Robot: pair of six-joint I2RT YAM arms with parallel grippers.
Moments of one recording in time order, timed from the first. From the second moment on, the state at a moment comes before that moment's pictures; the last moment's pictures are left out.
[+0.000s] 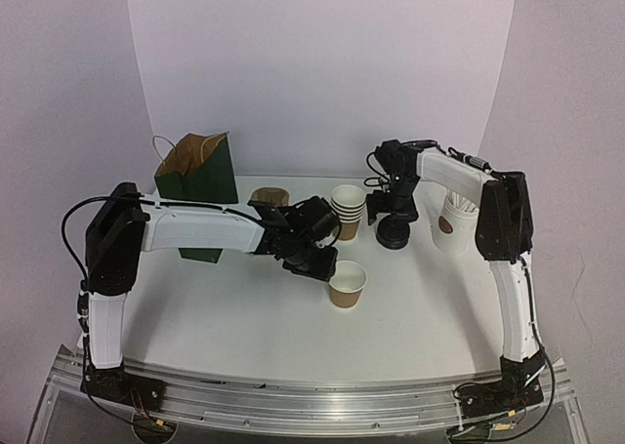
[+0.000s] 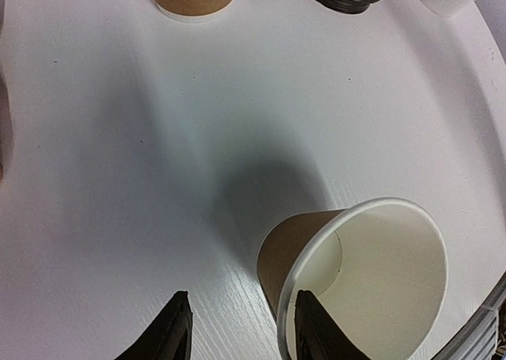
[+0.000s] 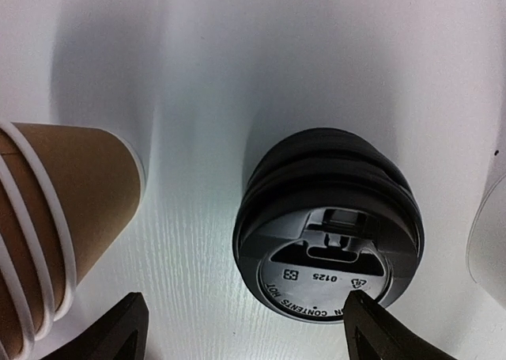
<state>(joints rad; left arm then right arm) -1.04 2.04 1.57 -0.52 -0.13 -0.60 0.44 2.32 2.12 -1.08 0.02 0.37</state>
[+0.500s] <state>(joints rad) -1.04 2.02 1.64 -0.58 -0.20 -0.60 0.44 2.37 2.22 -1.08 0.06 0.34</state>
